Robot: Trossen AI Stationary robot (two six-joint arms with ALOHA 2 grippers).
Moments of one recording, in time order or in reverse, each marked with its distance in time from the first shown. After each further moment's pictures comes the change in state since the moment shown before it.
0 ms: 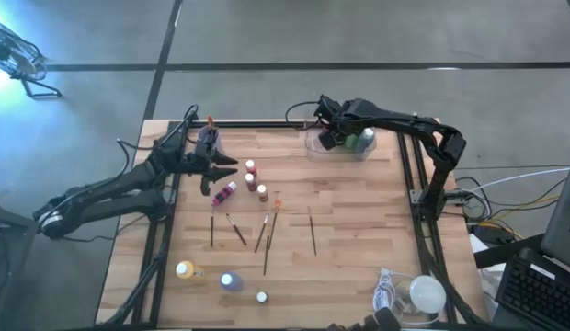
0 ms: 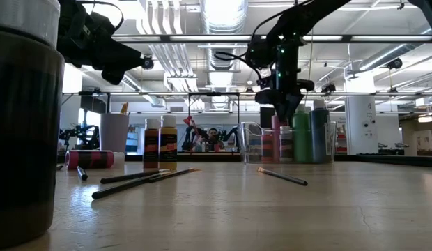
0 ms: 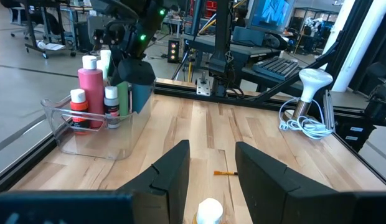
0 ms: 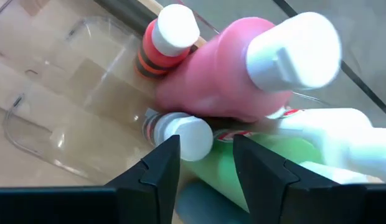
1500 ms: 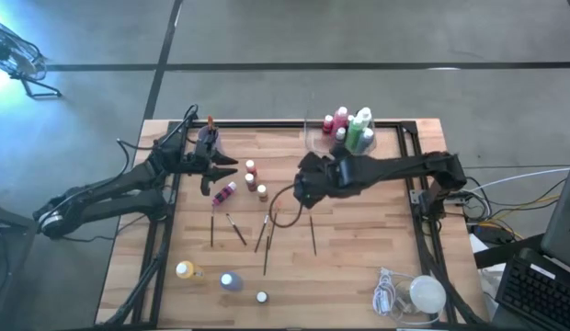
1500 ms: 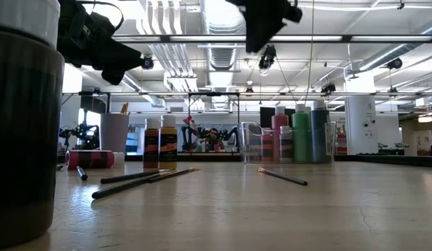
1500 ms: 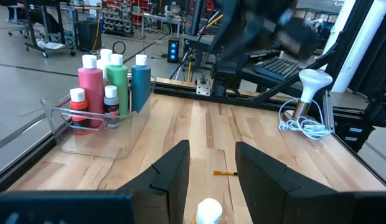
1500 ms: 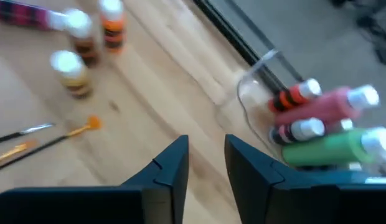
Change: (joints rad) left arm 0.000 0.000 0.000 -0.001 0.000 -0.006; right arm 0.682 -0.002 0.319 -0.262 0.185 0.343
